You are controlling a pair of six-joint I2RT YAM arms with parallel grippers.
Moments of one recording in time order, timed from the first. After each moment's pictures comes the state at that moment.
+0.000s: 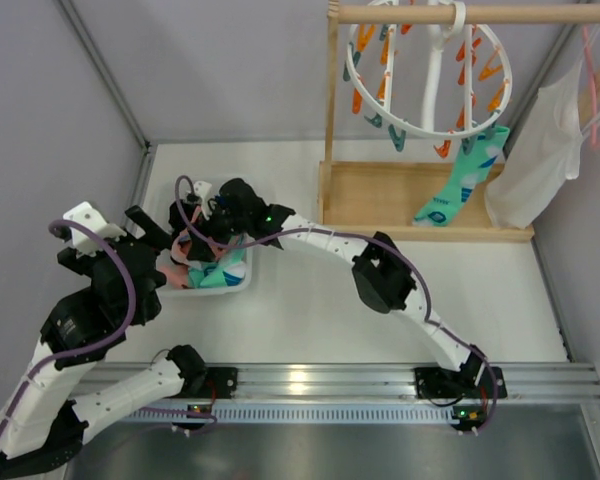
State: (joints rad) left arm -0.82 0.66 1.26 -0.95 -1.33 -0.56; right arm 1.01 2.49 2.24 -0.15 -0.51 0.12
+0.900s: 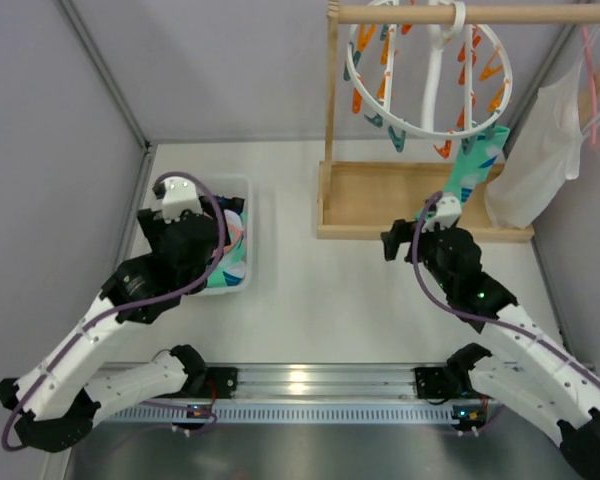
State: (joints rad) left arm -0.81 0.82 1.20 -0.86 -1.03 -0.43; right arm 0.61 0.86 0.66 -0.08 0.14 0.23
